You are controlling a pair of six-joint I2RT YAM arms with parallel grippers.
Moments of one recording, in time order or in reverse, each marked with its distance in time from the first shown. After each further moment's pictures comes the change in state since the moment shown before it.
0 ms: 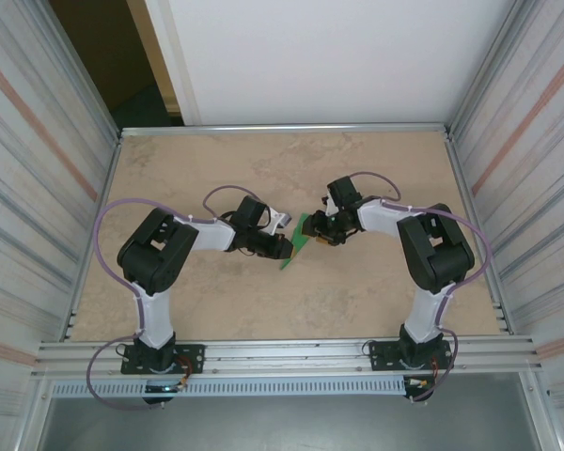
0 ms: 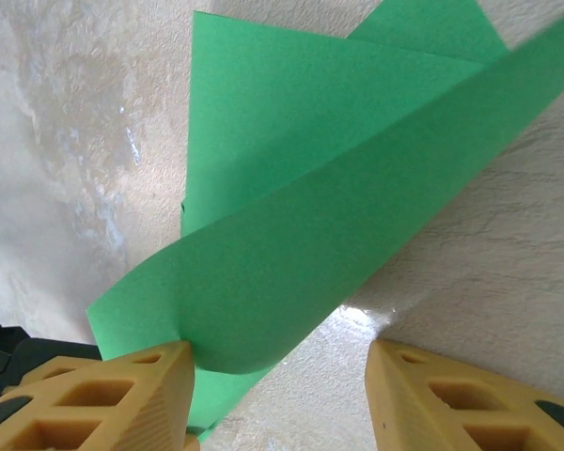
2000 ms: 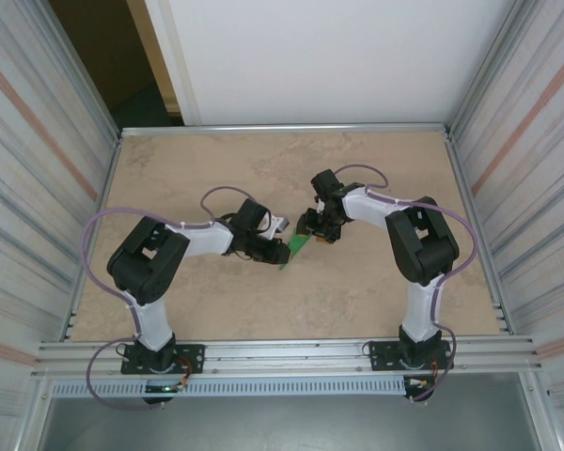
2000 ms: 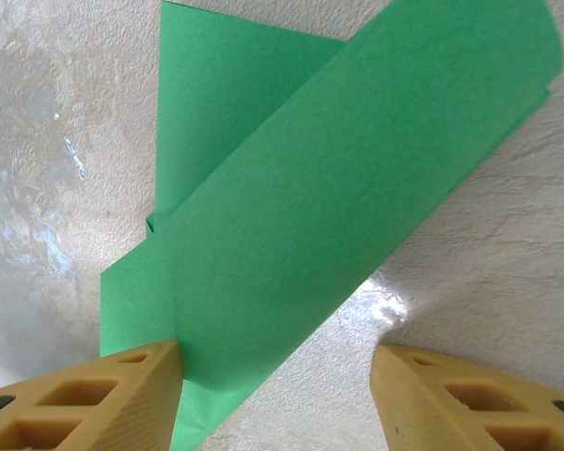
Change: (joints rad) left arm -0.033 -0.107 -0.024 -0.148 -0.136 -0.013; right arm 0.064 0.113 0.203 -0.257 0.145 0.010
